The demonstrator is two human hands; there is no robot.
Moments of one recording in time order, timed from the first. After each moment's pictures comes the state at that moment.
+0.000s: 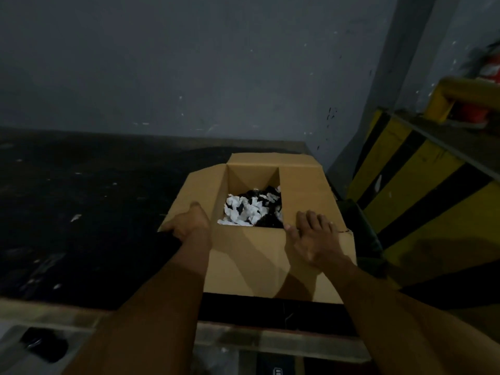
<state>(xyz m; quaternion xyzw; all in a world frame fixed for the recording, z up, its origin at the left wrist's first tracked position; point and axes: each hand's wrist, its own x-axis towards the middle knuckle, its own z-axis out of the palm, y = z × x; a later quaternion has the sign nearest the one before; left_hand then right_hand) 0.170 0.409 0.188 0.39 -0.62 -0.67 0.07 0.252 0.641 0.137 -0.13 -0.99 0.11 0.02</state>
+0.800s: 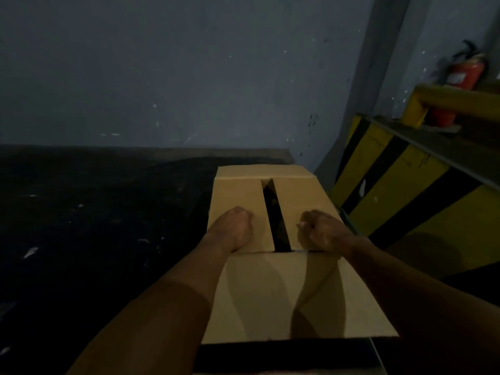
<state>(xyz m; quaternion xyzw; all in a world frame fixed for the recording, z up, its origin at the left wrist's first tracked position) 0.094 0.461 0.169 -0.29 -0.94 -0.16 -0.03 0.193 0.678 0.175 -0.10 -0.98 0.16 -0.03</state>
